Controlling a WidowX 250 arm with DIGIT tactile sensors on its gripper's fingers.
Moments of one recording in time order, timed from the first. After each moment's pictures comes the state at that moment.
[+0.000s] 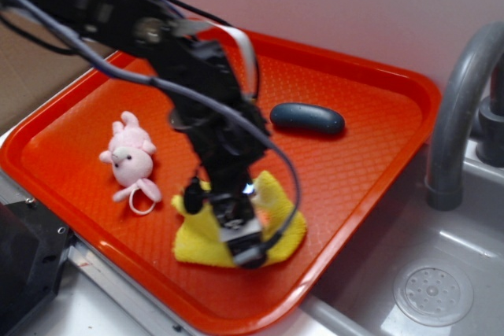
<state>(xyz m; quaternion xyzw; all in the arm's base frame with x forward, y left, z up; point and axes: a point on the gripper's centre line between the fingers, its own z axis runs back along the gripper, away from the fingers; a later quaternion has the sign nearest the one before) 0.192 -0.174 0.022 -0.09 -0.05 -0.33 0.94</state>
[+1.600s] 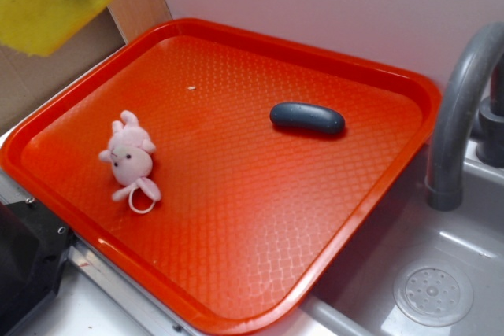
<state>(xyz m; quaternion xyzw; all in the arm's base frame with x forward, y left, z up) 0.205 -0.011 0.199 -0.01 -0.12 0.01 0.99</state>
